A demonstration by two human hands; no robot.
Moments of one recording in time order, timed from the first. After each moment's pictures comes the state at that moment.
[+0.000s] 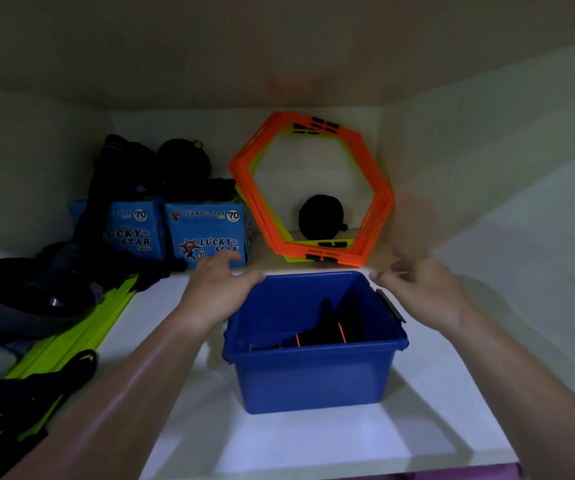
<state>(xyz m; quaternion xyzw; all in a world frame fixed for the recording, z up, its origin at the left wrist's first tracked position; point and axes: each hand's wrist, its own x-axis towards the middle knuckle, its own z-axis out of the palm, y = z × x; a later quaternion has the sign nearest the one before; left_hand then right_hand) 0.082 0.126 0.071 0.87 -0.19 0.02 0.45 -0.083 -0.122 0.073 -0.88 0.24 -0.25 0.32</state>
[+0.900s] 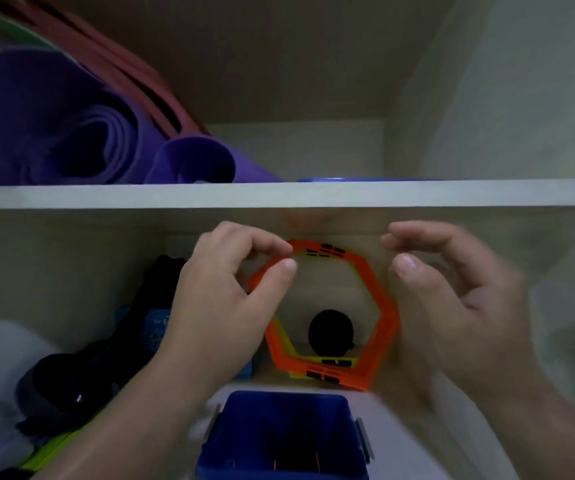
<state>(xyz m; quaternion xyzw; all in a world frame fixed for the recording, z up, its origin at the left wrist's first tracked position) -0.129 0.124 0.244 0.66 -0.40 0.44 0.46 -0.218 -0.081 0.237 -0.67 -0.22 -0.61 0.36</state>
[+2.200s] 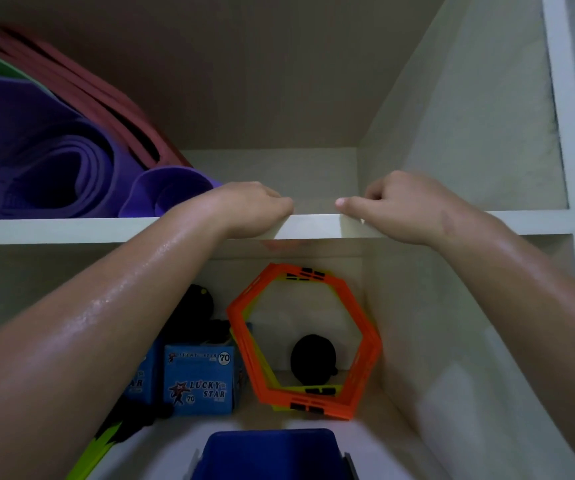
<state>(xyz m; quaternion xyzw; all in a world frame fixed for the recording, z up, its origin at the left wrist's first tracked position) -0.083 0.086 0.398 0.89 -0.34 0.26 0.15 -0.177 -0.121 0.384 -0.89 0.11 -0.44 0.03</state>
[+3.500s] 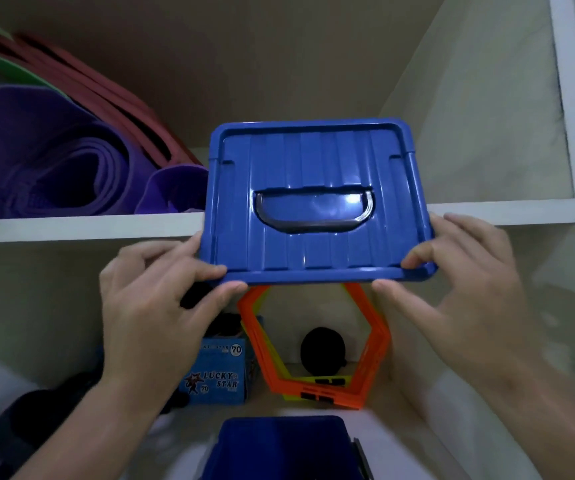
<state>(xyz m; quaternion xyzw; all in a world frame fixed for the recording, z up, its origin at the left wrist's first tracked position) -0.089 0.164 0.250 0.62 -0.32 0.66 0.27 -0.218 -0.113 0.254 -0.71 -0.03 -0.71 -0.02</state>
